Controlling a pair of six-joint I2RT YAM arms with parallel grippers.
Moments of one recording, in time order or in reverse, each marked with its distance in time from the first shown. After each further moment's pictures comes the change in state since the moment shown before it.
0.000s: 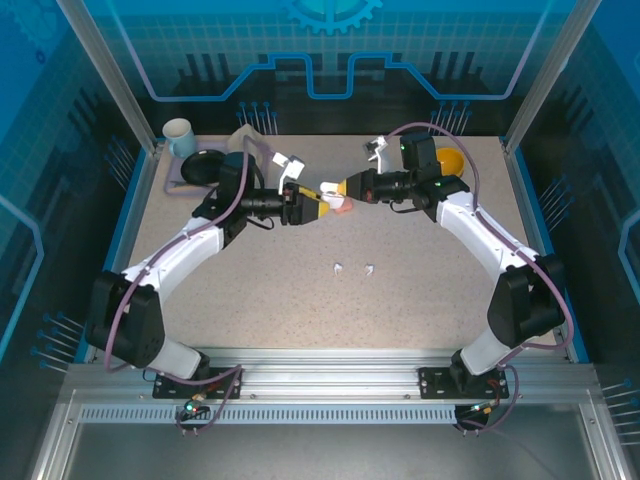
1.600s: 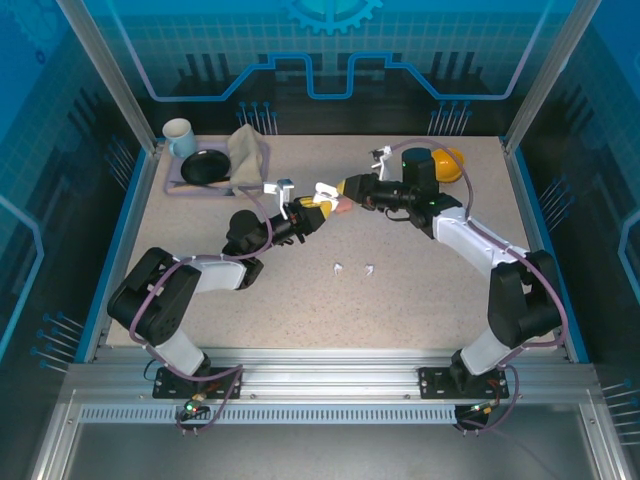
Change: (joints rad) left arm -0.120 0.148 -0.460 1.201 -0.471 -0.306; right arm 0.001 -0.002 -0.213 0.404 0.019 0.308
